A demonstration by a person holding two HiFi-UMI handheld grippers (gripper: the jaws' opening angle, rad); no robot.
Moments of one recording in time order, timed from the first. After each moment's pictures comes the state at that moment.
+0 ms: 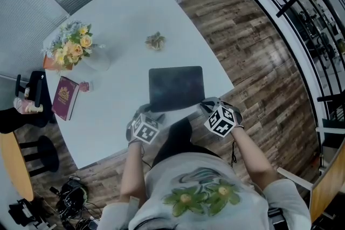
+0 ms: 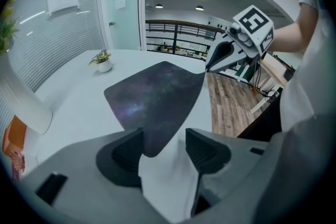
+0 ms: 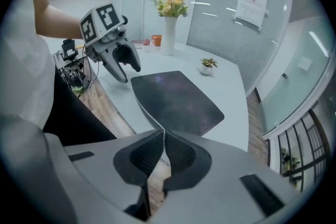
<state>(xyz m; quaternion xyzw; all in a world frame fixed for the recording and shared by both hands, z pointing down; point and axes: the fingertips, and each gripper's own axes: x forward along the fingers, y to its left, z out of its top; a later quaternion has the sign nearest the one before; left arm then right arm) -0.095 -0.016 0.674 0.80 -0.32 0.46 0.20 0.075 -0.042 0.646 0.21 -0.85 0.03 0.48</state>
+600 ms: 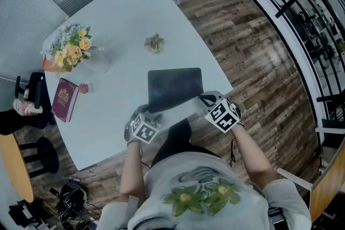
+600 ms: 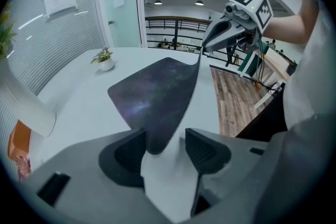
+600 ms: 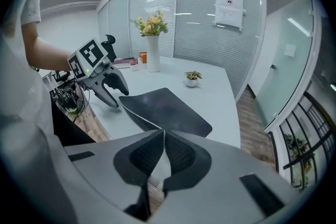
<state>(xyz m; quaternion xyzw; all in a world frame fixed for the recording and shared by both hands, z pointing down) -0.104 -0.023 0.679 0.79 -0.32 0.49 0.19 0.069 -0.076 0.605 0.26 -0.87 0.08 0.41</state>
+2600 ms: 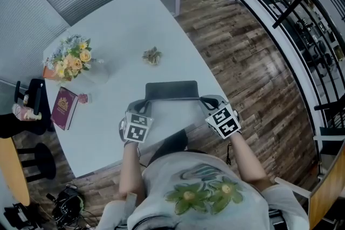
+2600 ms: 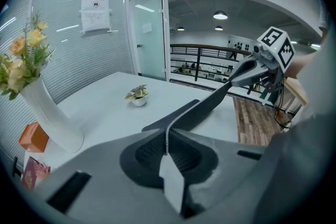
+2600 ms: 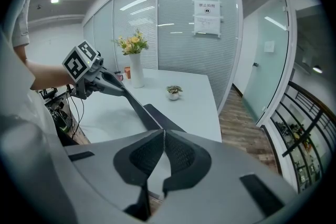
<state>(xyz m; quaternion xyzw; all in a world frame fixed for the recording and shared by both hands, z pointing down) -0.110 -0.109 0.585 0.79 -0.46 0.37 0.17 0.089 -0.113 0.559 0.33 -0.87 0.11 0.34</state>
